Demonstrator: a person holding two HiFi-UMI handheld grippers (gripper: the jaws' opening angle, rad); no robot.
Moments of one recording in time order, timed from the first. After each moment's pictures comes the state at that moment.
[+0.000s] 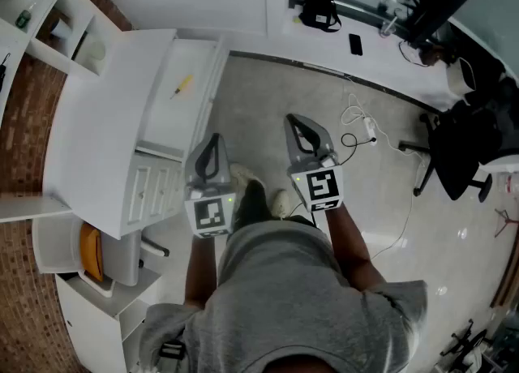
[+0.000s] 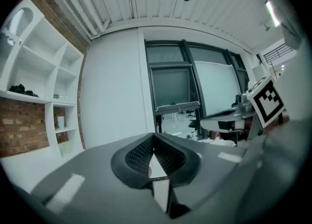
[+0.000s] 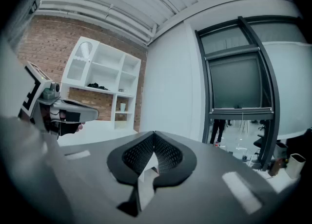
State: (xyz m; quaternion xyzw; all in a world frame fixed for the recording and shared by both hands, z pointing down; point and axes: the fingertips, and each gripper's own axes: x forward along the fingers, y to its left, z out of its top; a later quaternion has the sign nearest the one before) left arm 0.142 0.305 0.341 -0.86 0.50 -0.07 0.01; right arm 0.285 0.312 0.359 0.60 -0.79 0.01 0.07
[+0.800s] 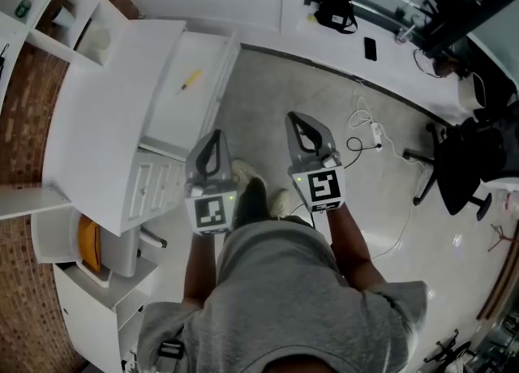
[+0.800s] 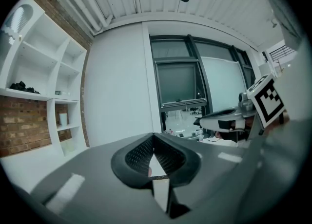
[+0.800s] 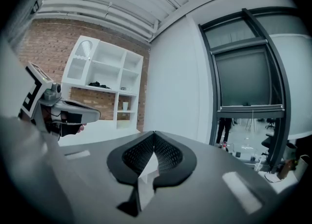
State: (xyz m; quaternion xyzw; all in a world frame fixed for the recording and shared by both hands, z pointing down) left arm 0.133 0.247 0.354 -0.85 0.52 -0.08 0.00; right arm 0.273 0.251 0.367 0.58 -0.81 0.02 0.08
